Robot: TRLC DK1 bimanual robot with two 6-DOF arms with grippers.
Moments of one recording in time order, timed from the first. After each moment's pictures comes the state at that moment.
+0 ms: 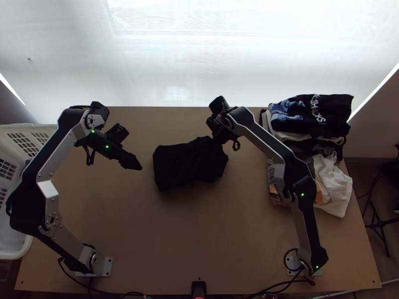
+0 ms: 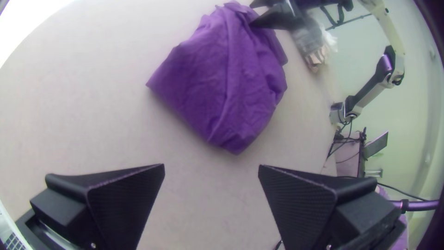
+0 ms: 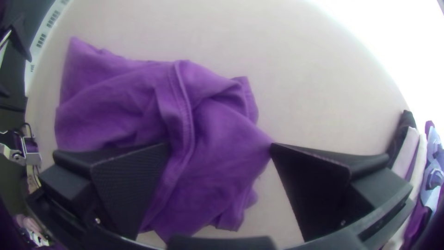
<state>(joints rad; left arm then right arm) -0.06 1.76 1.58 -1.35 0.52 0.56 0.57 2.27 2.09 -1.01 -0.11 -0.06</state>
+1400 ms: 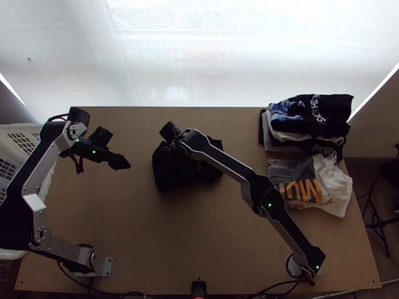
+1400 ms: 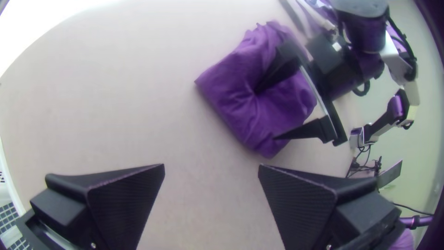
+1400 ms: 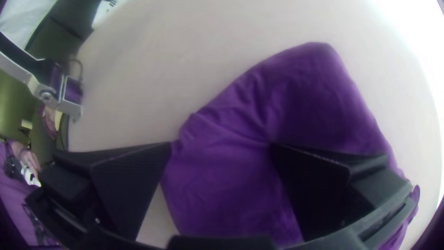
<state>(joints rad) 0.06 1.63 1.39 -1.15 0.48 0.49 0.88 2.47 2.36 -1.01 -0.37 -0.19</state>
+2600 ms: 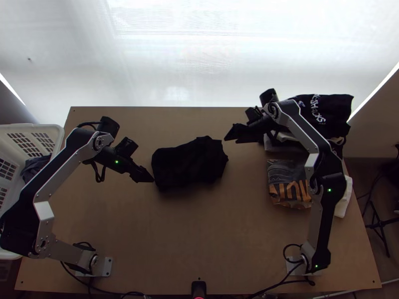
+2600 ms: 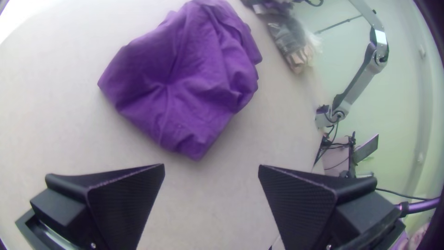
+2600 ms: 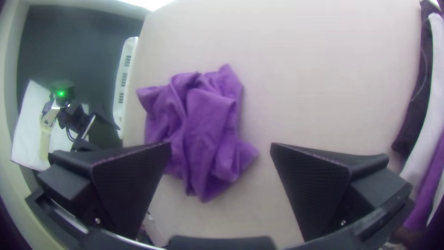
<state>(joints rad) -0.17 1.60 1.32 -1.14 0.63 0.40 0.23 2.19 1.90 -1.02 -0.78 0.02</state>
